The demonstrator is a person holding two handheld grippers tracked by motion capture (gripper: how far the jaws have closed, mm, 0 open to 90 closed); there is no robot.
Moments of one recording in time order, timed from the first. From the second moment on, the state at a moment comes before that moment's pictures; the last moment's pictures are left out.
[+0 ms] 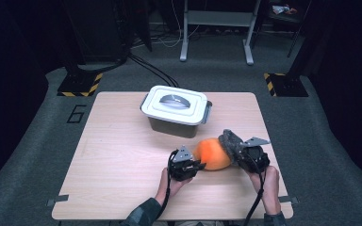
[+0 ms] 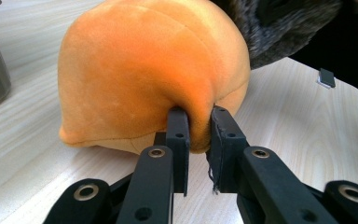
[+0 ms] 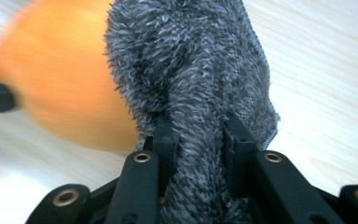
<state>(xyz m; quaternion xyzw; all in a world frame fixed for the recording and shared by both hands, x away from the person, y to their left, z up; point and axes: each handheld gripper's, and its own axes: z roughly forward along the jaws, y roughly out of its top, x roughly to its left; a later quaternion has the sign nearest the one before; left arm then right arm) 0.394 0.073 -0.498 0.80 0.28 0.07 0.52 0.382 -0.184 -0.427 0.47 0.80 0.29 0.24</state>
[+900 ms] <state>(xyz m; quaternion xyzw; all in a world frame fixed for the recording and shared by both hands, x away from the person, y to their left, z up) 0.396 0.074 -0.498 0.80 0.28 0.06 0.52 0.375 -0.129 -0.422 0.39 0.84 0.27 0.25</state>
